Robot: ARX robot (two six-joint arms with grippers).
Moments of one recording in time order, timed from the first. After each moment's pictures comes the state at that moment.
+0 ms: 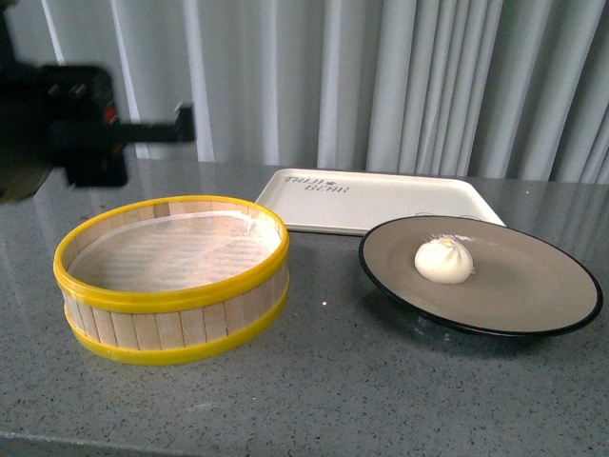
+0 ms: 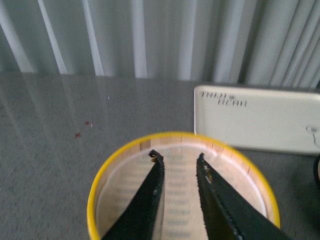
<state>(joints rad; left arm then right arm) -0.43 1.41 0.62 0.82 -0.44 0.00 0.00 0.00 0.01 0.00 0.00 0.00</state>
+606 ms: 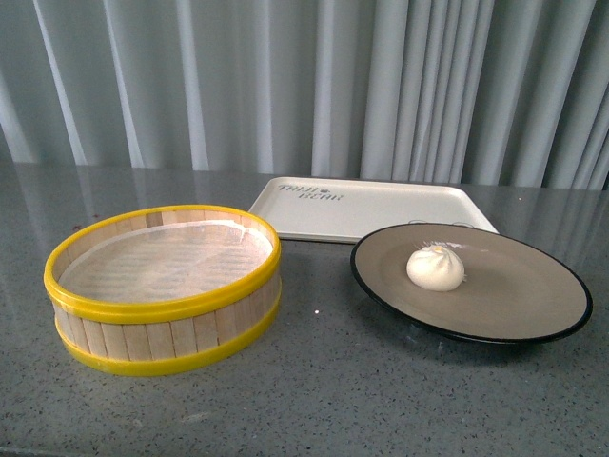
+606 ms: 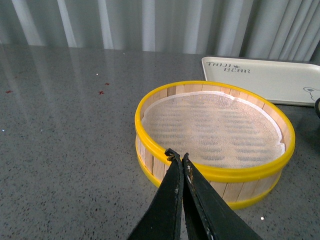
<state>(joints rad) -0.19 1.01 0.18 0.82 -0.18 0.00 0.00 0.00 0.01 0.00 0.00 0.00</state>
